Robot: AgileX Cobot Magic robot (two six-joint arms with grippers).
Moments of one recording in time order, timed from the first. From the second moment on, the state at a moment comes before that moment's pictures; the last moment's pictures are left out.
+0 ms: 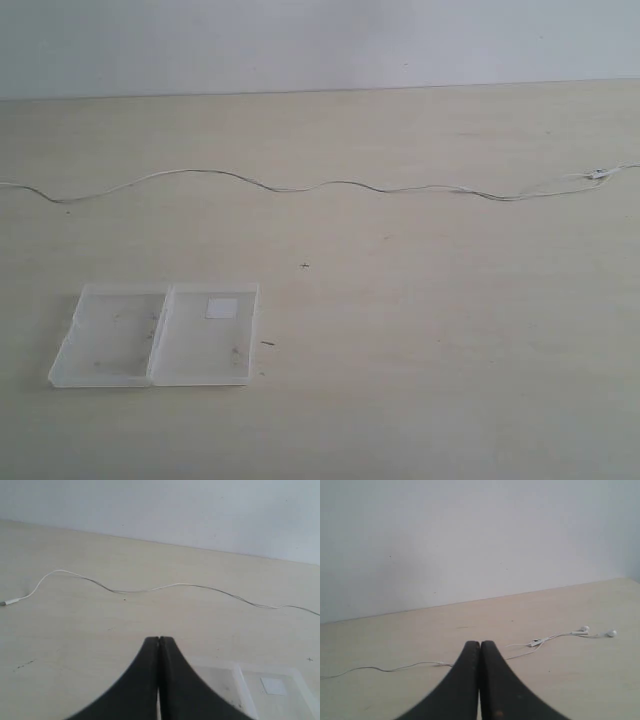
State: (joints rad) left arm 0.12 0.01 0.00 -0.26 0.33 0.10; right arm -0.01 0.11 0.00 0.13 0.06 0.03
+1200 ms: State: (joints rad) left arm 0.12 0.01 0.00 -0.26 0.33 0.10; right arm -0.01 0.11 0.00 -0.02 -0.02 -0.09
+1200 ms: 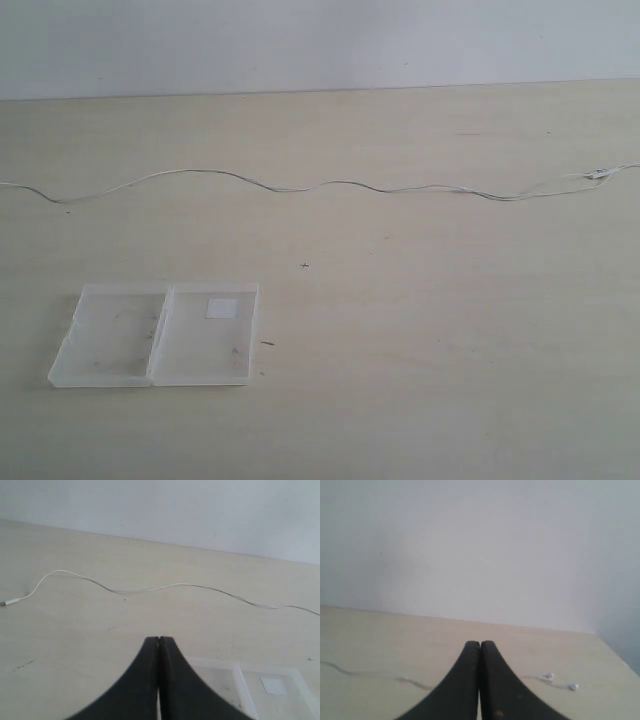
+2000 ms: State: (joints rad) left arm 0.12 0.01 0.00 -0.26 0.33 0.10; right arm -0.01 0.11 0.00 0.12 -0.16 0.96
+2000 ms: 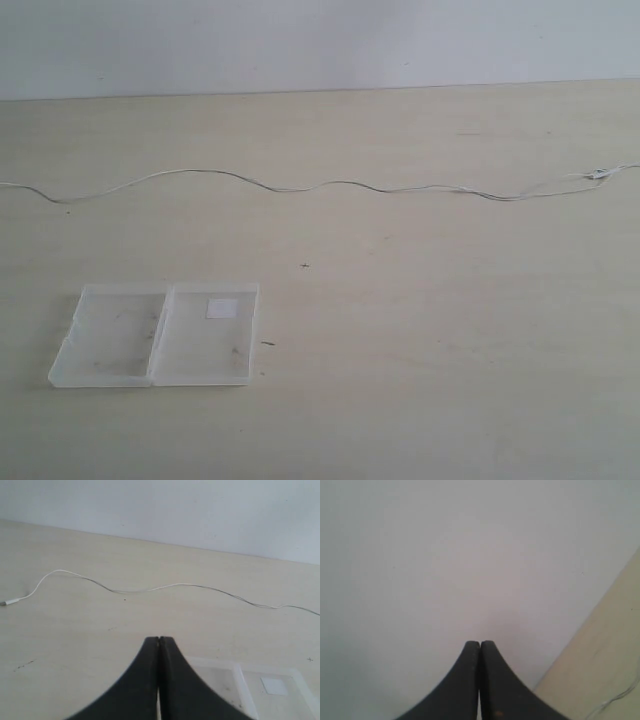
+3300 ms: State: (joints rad) left arm 0.12 0.01 0.00 -0.26 0.33 0.10; right arm 0.13 1.83 -1.73 0.32 0.92 -0.83
